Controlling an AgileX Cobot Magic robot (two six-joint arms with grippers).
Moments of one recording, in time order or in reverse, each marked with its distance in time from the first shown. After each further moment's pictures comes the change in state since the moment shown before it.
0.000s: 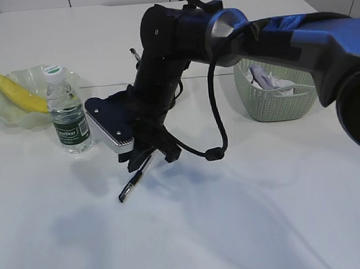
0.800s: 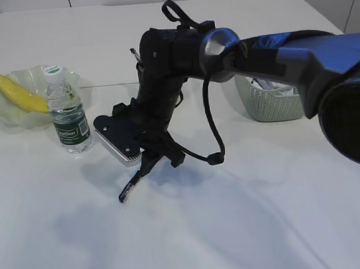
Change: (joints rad) left arm 0.000 0.000 0.000 0.003 -0.023 0.000; right arm 0.001 0.054 -0.002 -0.102 -0.090 -0.047
